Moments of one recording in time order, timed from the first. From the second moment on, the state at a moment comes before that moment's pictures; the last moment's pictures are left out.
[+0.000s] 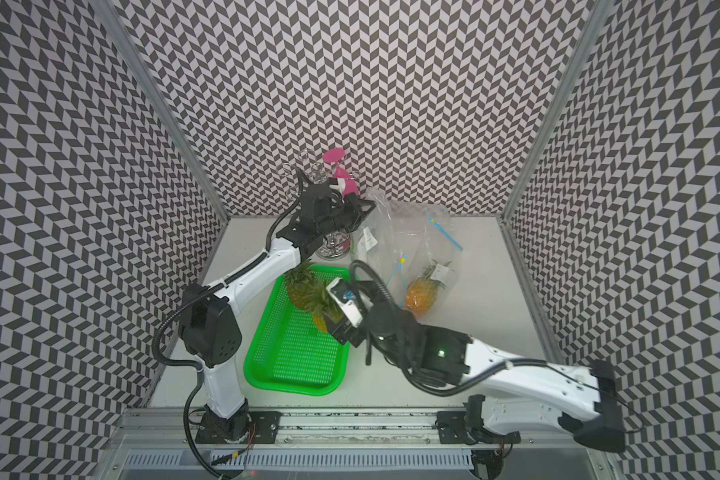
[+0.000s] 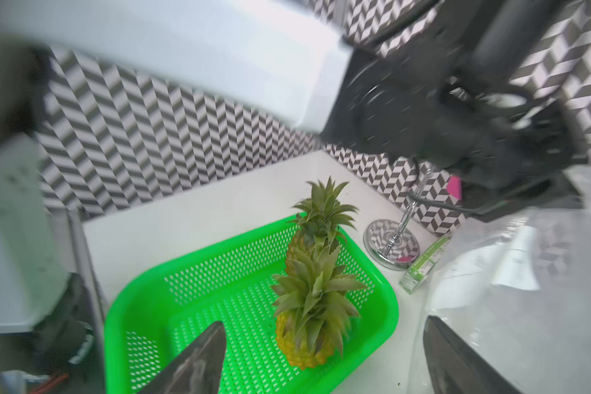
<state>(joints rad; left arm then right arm) -0.55 1.89 1.71 0.01 0.33 -1.14 1.25 0.99 1.02 -0.20 0.45 -0.04</state>
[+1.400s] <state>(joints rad) -0.81 1.42 1.40 -0.26 0.05 -0.90 0.30 1.64 1.38 -0.38 0.26 0.42</state>
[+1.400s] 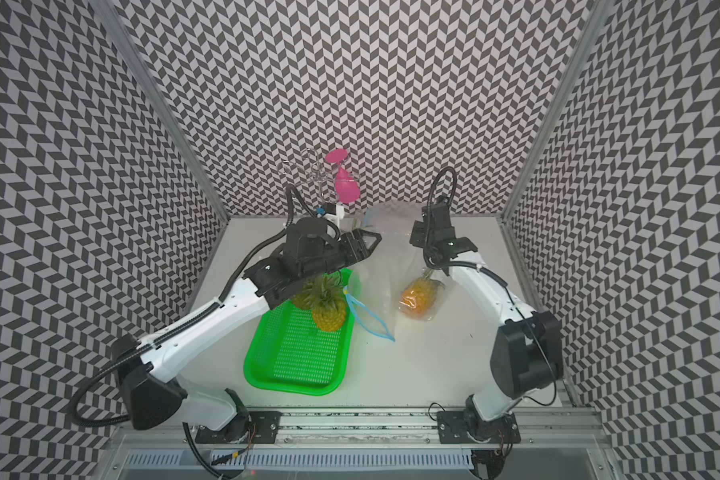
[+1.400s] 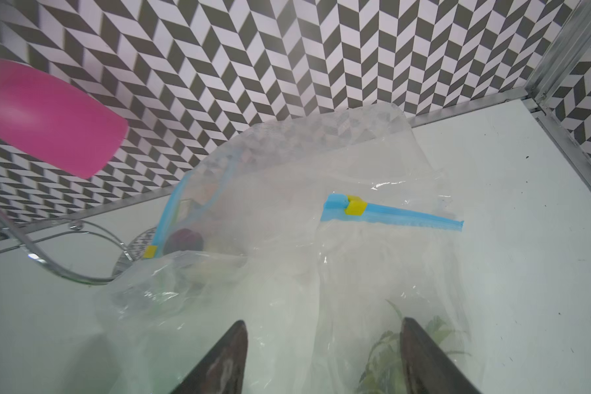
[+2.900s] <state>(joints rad) -0.73 1.91 2.09 -0.77 0.15 -1.03 0.32 0.95 0.69 0.12 -0.54 -0.22</state>
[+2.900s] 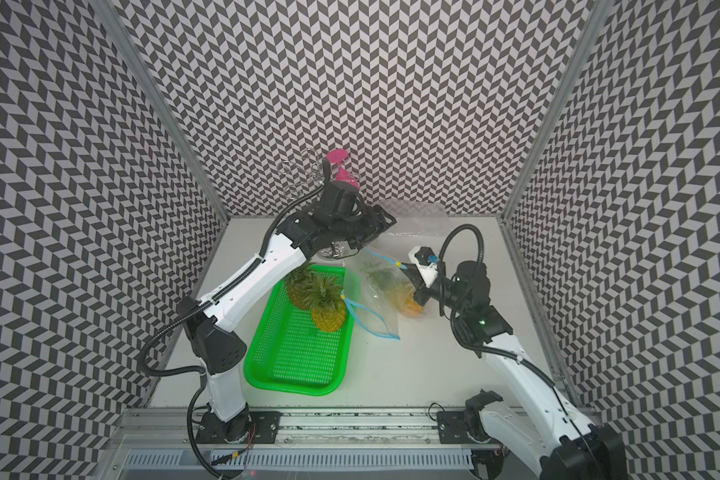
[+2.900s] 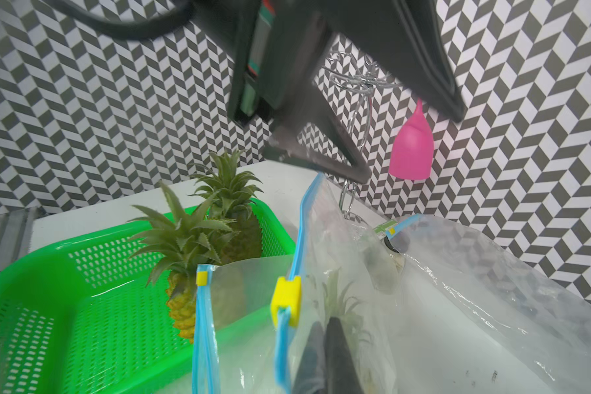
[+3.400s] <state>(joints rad) -0.75 1.71 2.01 -1.05 0.05 -1.23 0.35 0.88 0.67 0.08 -0.52 -0.25</state>
